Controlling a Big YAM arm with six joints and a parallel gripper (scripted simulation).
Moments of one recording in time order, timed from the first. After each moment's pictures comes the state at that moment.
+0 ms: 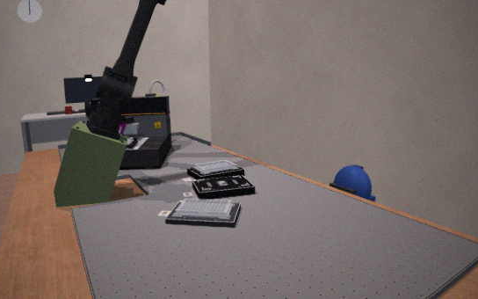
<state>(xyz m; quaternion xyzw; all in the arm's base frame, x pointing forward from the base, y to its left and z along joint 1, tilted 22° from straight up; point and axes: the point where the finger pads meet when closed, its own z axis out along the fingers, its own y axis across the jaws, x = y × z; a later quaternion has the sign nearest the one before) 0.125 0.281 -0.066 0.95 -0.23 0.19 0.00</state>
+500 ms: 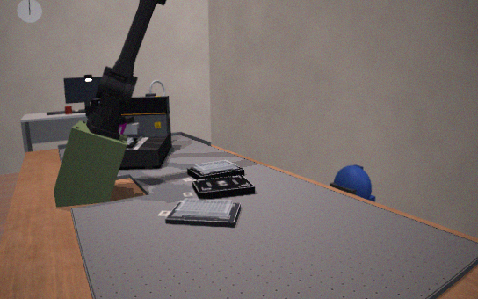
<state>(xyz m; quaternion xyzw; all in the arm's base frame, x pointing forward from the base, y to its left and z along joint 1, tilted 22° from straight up) 0.125 0.280 -0.068 0.95 -0.23 0.19 0.00</state>
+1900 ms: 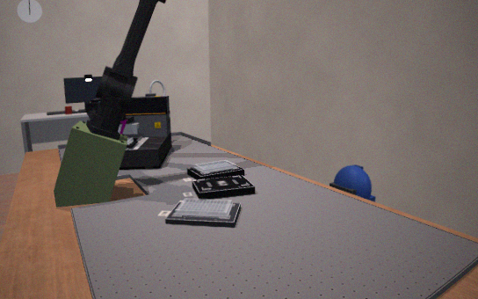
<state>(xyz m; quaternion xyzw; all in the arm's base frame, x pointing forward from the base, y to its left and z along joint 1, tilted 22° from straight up) 0.122 0.281 -0.055 0.95 -0.23 0.19 0.00</state>
